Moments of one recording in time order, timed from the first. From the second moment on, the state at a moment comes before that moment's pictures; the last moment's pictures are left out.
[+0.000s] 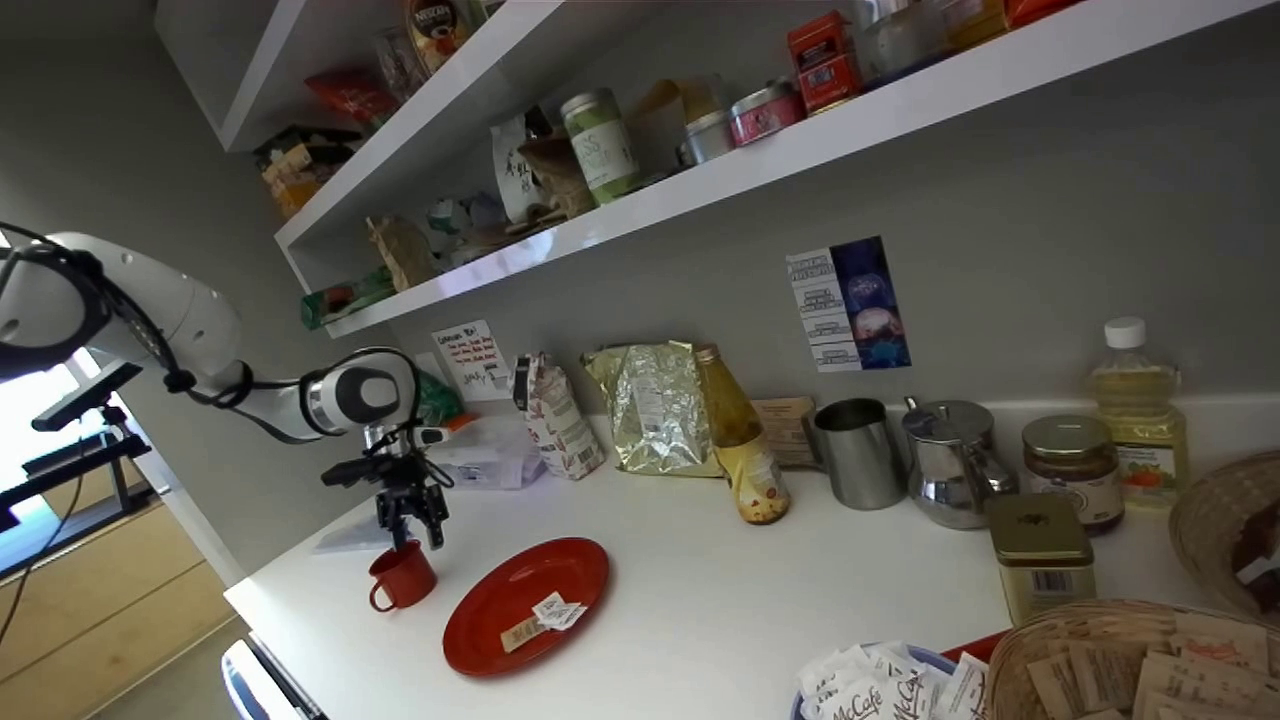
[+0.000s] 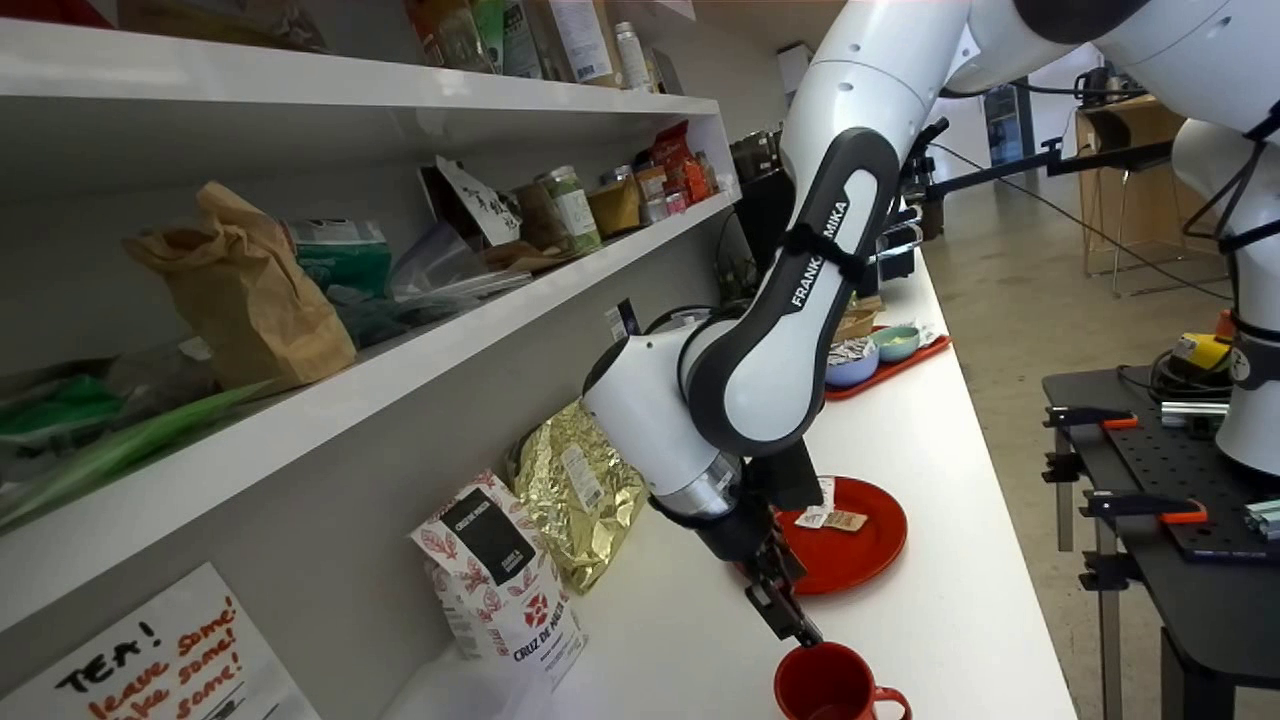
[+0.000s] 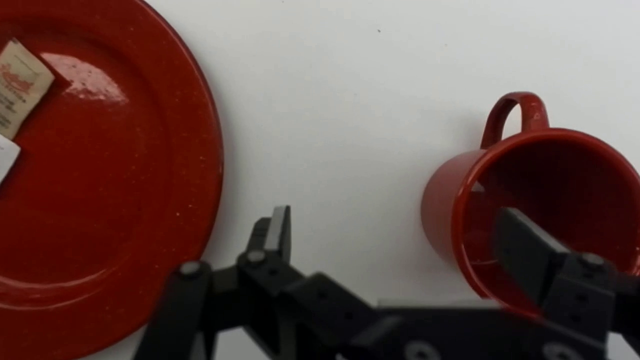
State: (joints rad) arm 0.38 0.70 0.16 -1.67 -0.06 2.03 0.25
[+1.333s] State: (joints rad) arm 0.44 0.79 0.18 -1.62 -0.06 2.01 0.23
